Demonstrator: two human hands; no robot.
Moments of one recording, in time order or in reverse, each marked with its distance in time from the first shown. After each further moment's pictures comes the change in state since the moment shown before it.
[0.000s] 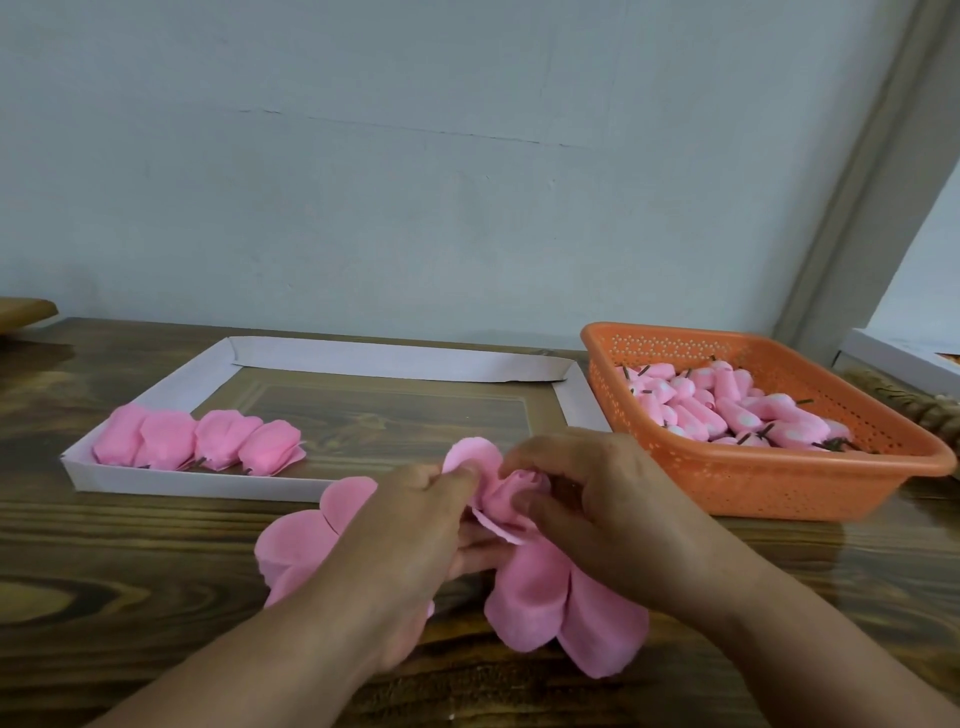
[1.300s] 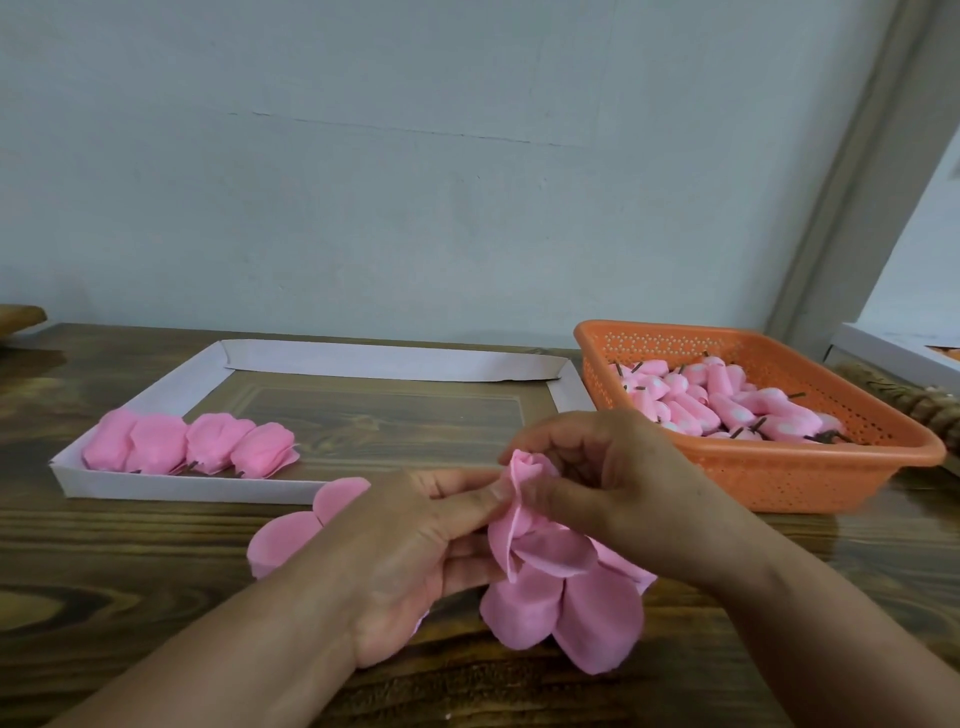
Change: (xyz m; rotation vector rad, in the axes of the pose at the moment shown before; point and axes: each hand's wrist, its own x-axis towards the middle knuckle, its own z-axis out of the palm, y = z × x) left_hand -0.003 0.007 -0.005 -0.079 -0.226 -0.103; right_hand 0.000 0.003 -0.013 0.415 -0.064 0.054
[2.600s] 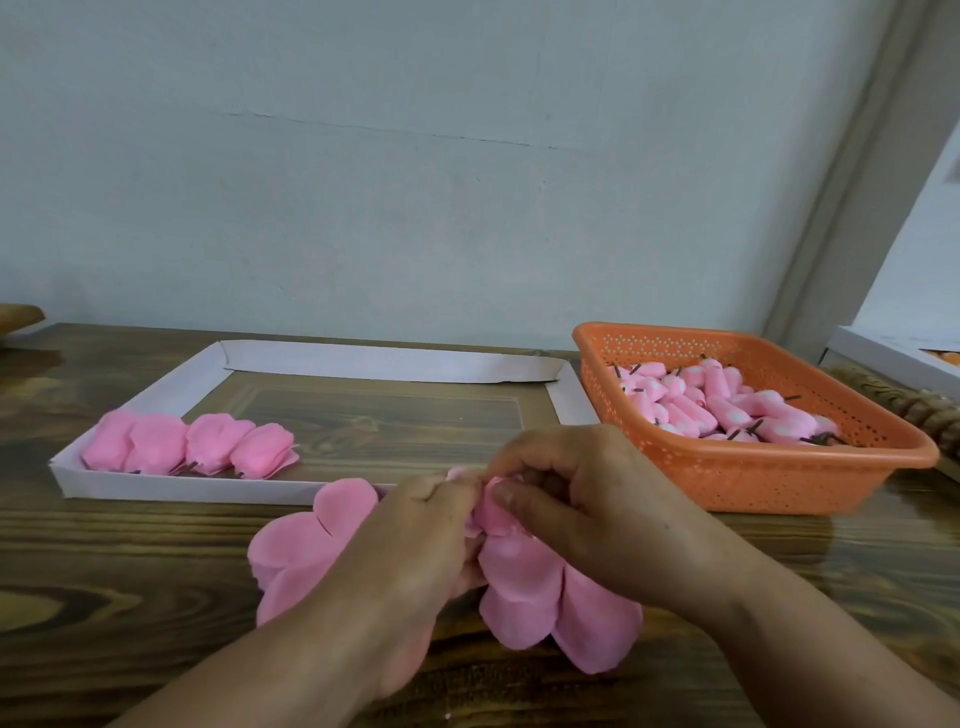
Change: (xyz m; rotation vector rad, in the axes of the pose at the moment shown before) left_hand 0.000 -0.012 0.007 0.191 0.185 0.066; right_hand 0.001 -0.011 0.014 -0.246 0.010 -0.049
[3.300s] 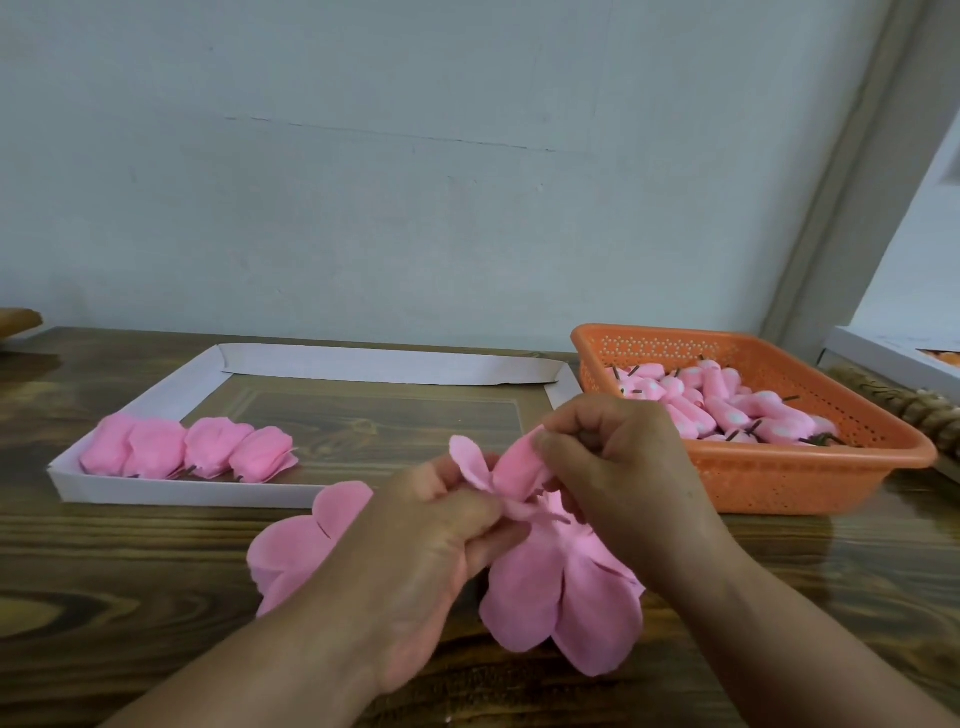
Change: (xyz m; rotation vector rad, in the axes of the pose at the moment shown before) left_hand -0.002 0.006 0.001 -0.304 -0.167 0.098; right_hand 0.004 0.006 0.004 0.241 0.409 0.227
